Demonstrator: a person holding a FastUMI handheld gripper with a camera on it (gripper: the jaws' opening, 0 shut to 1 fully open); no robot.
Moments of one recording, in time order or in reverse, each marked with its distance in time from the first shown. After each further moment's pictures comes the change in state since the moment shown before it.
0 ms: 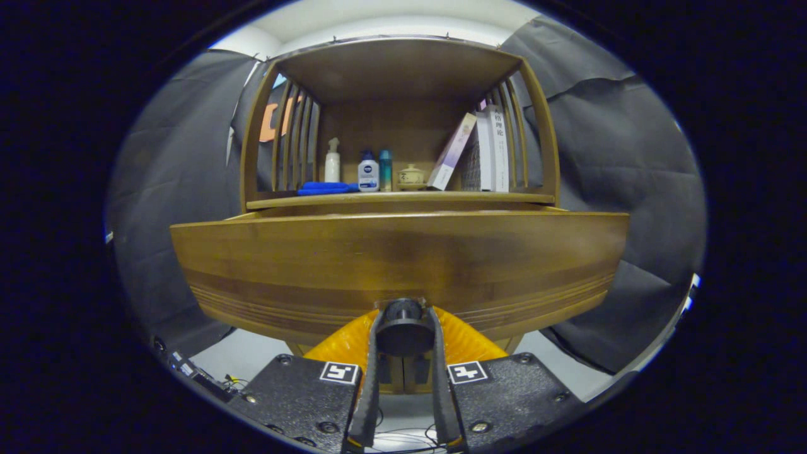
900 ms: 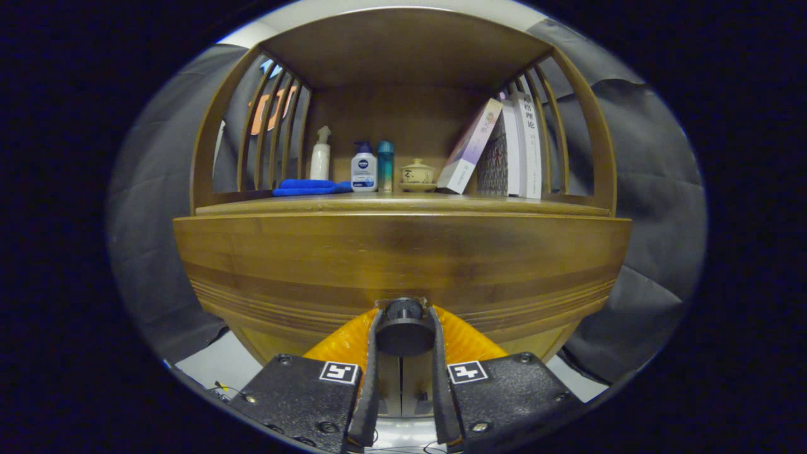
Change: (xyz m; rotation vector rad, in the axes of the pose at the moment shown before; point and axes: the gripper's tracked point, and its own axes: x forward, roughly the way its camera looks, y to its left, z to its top) arm -0.001 -0.002 0.001 -0.024 -0.006 -0.006
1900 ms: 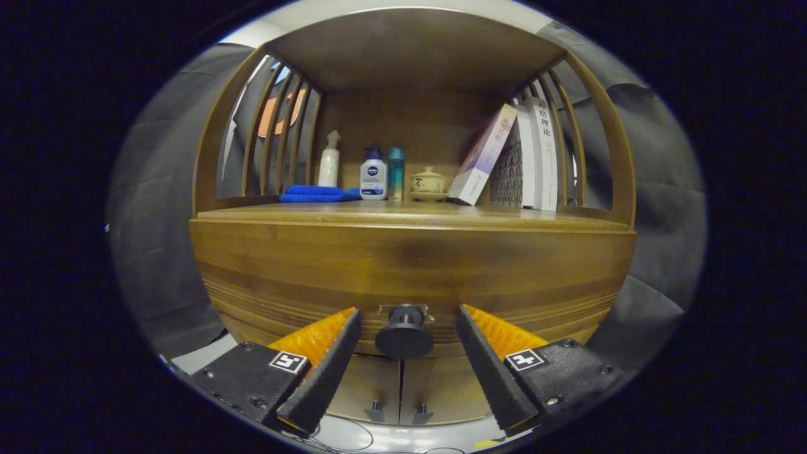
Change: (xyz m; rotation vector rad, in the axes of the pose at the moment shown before) arm 0.008 0.000 0.006 -0.021 -0.016 0.041
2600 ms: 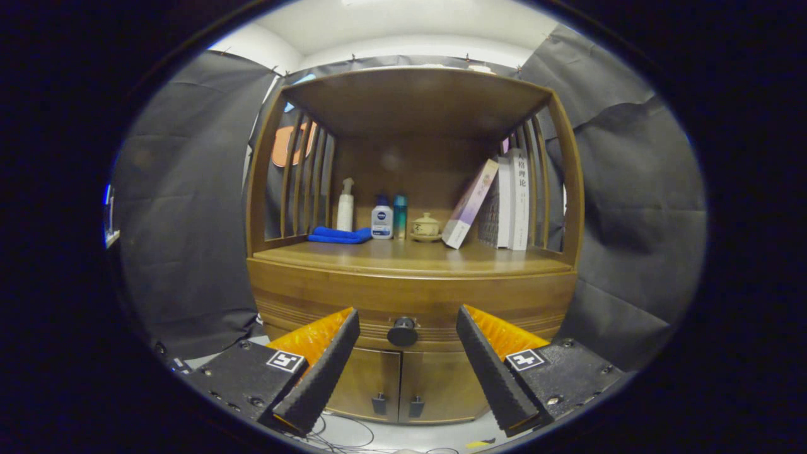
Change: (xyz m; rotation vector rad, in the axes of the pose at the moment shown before) arm -0.108 0.002 0.053 -0.011 -0.105 0.036
